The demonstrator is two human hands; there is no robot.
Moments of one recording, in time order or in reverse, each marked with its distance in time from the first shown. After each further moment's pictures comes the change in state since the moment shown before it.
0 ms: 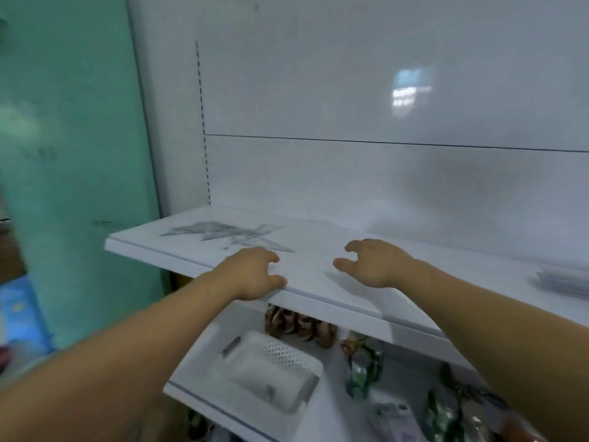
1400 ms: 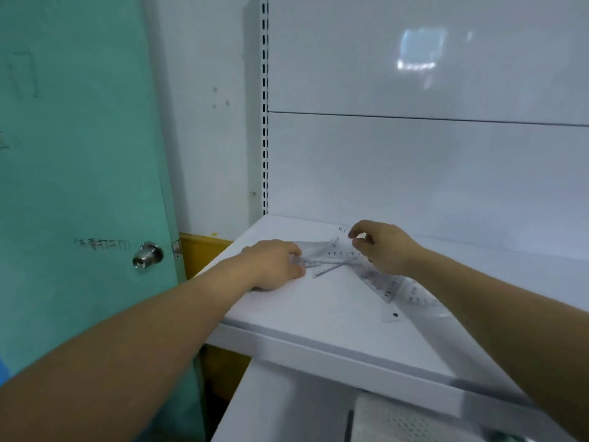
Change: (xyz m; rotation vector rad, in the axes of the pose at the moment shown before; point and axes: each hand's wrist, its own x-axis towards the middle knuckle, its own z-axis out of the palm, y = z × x) left_hand 0.202 -0.307 -0.044 -0.025 -0.146 0.145; right_hand 0.277 -0.222 0.048 0.322 0.223 0.041
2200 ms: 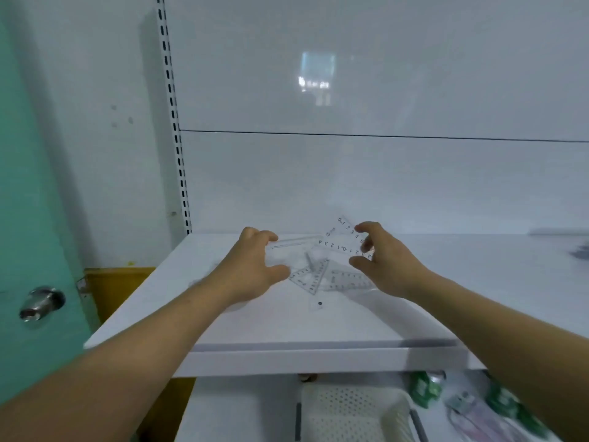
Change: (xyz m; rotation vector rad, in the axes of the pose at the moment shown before) left_hand -0.018 0.065 0.001 -0.387 0.183 0.307; right_hand -0.113 0.041 -0.044 -0.005 0.283 0.158
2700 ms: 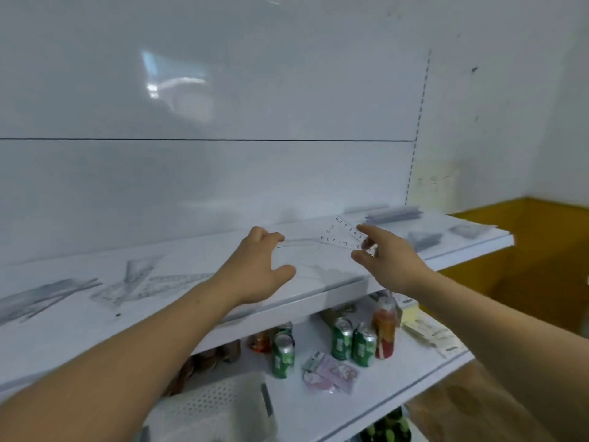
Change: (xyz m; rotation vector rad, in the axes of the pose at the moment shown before) left_hand -0.013 0.223 0.142 0.045 -0.223 0.415; right_hand -0.180 0.138 -0.175 -0.173 0.252 0.371
